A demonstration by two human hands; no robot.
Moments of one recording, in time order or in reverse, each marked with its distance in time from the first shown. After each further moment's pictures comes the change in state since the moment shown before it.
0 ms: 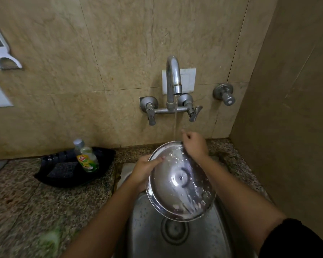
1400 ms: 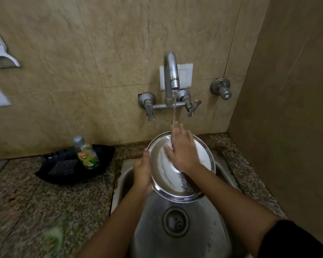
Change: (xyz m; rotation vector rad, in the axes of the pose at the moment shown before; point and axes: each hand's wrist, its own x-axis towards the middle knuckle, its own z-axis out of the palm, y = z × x) left_hand -0.013 -0.021 0.015 -0.143 0.398 0.034; right_hand -0.041 0.005 0.031 -0.451 -0.031 -0.355
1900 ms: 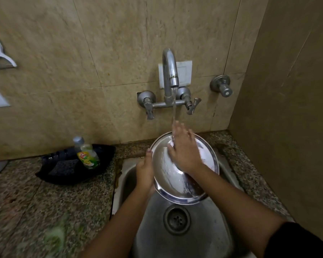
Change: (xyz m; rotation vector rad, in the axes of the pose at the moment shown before) left_hand -0.003 -0.007 0.002 0.046 -0.009 -0.006; right_hand -0.004 0.006 0.003 -0.047 0.001 -0.041
